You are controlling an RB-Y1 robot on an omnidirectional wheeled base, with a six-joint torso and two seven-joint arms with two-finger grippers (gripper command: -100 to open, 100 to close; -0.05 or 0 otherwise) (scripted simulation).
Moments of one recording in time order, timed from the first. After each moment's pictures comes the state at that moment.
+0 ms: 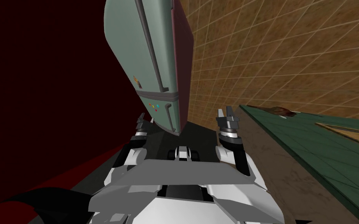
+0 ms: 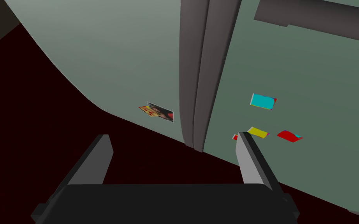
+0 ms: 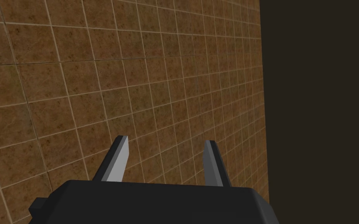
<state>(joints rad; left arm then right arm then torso) 0.55 0.21 0.07 -2.36 0.38 -0.09 0.12 0.48 -0.04 -0.04 -2.34 0.12 -0.46 -0.16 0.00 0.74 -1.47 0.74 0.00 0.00</state>
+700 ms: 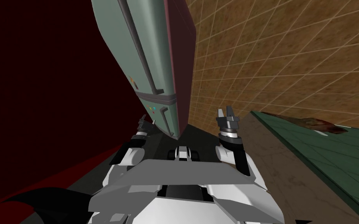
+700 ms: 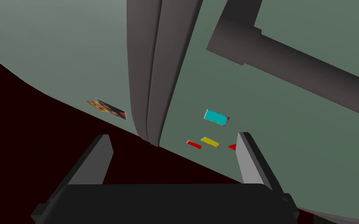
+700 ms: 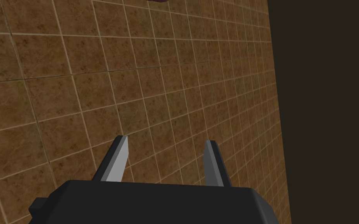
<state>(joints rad) 0.55 0.20 0.11 -2.38 0.53 0.09 0.17 0.48 -0.04 -0.04 -2.34 0.12 -0.46 -0.16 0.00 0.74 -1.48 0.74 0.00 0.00</state>
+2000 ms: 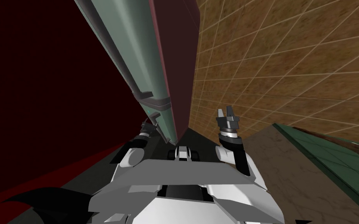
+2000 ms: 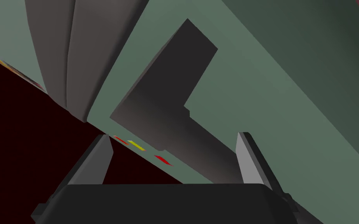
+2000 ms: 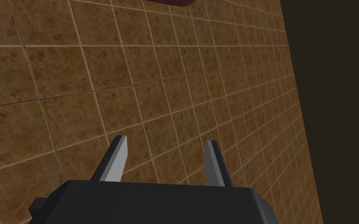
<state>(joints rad) 0.56 0.02 0.16 -2.41 0.72 0.33 0.22 0.48 -0.04 -0.04 -2.34 0.12 -0.46 -0.16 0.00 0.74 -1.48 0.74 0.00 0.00</state>
